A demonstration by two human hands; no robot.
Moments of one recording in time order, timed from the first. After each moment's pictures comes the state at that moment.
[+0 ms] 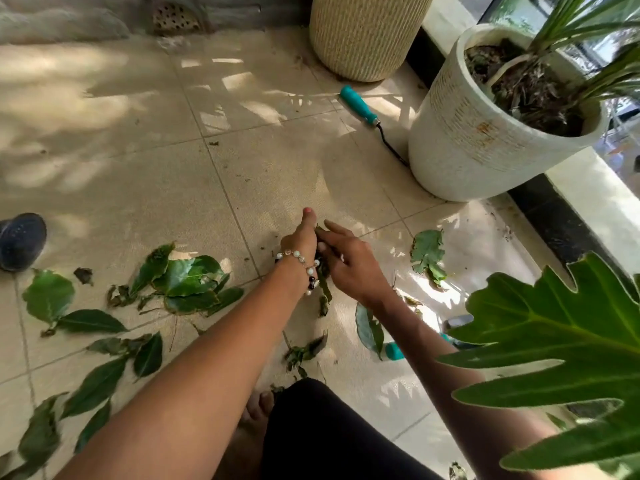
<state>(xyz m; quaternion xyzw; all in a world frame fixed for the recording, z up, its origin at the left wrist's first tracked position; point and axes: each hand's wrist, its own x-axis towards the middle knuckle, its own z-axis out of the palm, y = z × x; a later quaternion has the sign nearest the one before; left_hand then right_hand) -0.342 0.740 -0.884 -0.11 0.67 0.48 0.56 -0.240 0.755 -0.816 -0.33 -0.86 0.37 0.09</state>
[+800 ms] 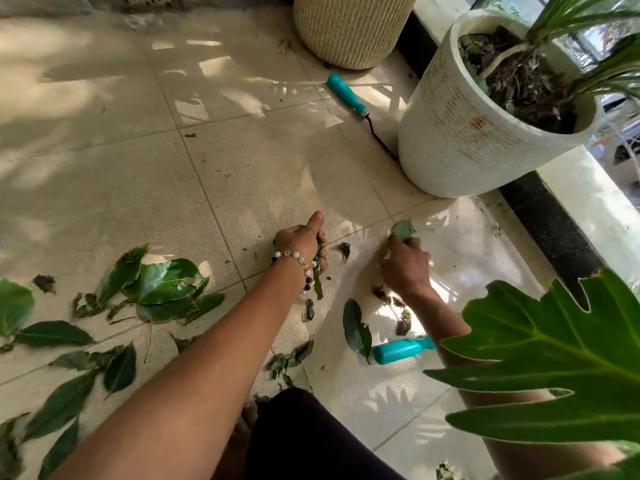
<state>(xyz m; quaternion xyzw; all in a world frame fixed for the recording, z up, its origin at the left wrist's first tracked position) -0.329 0.754 -0.855 -0.10 0.62 0.55 0.56 -0.171 0.829 -0.863 -0.61 -0.76 0.18 -0.10</state>
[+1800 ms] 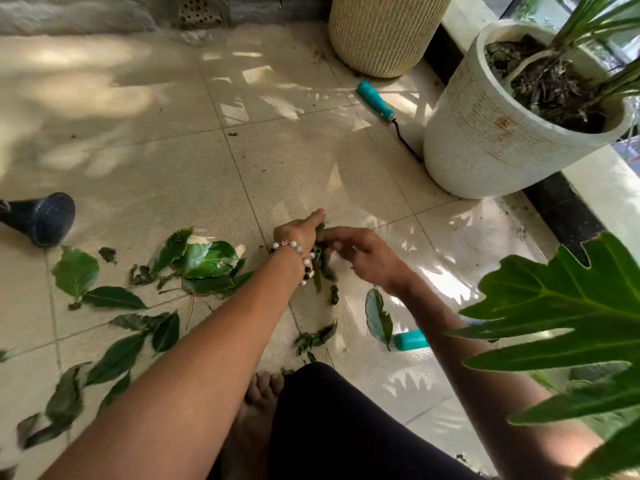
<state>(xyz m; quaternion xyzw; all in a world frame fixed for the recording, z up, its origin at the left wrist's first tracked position) -0.358 0.713 -0.836 -0.09 0.69 0.52 0.50 -0.229 0.766 -0.814 -0.27 -0.83 0.48 0.00</state>
